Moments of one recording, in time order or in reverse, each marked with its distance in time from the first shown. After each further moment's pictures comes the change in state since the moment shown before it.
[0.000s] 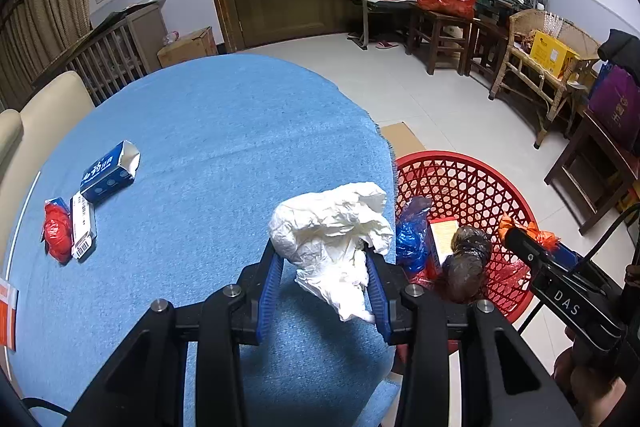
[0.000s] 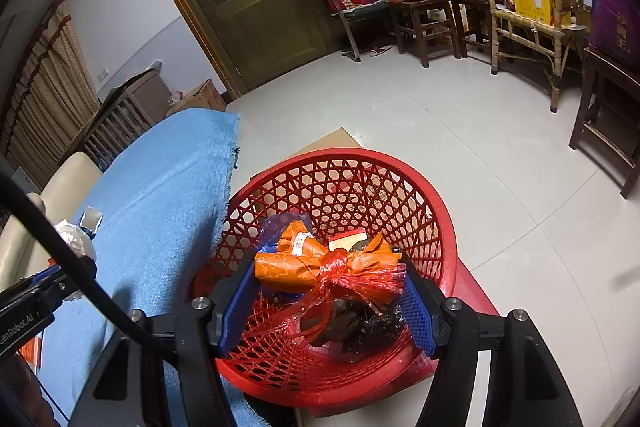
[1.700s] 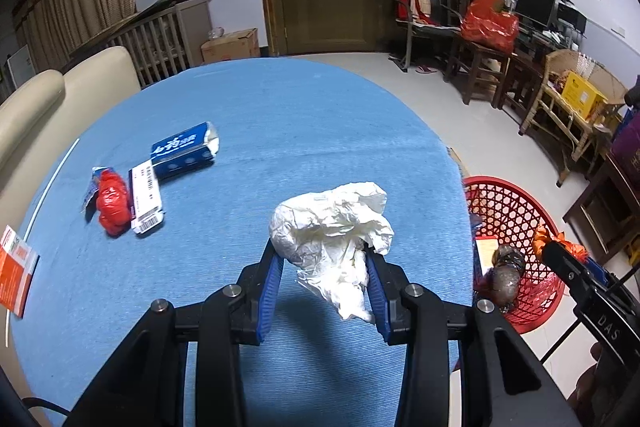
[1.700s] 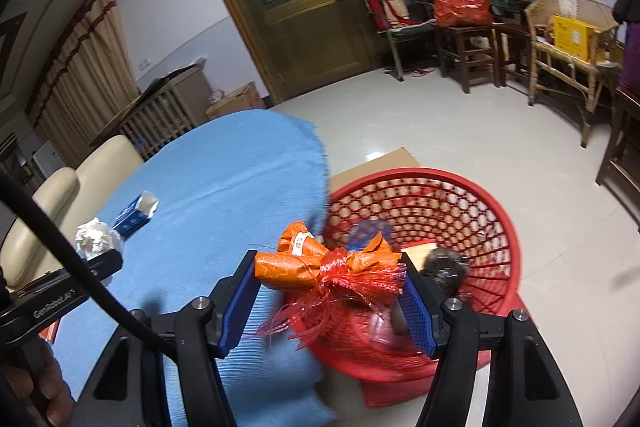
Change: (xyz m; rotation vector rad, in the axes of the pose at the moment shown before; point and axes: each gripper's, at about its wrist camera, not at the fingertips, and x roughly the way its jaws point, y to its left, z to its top) left arm -0.025 0.073 -0.019 -0.130 -0.054 0.069; right arm -0.030 0.065 -0.009 -0.105 -0.051 0.093
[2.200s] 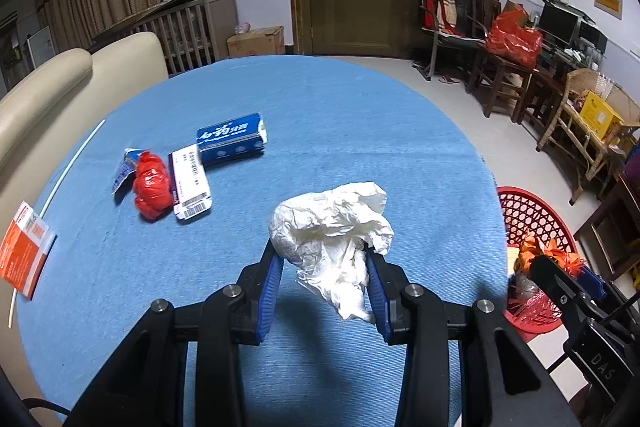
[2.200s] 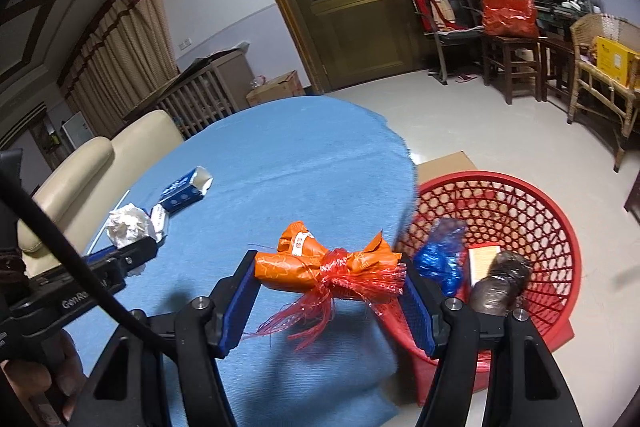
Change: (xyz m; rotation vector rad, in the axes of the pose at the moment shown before) left arm -0.010 0.046 -0.007 -0.075 -0.011 0.046; right arm 0.005 0.074 -0.011 -0.108 0.019 0.112
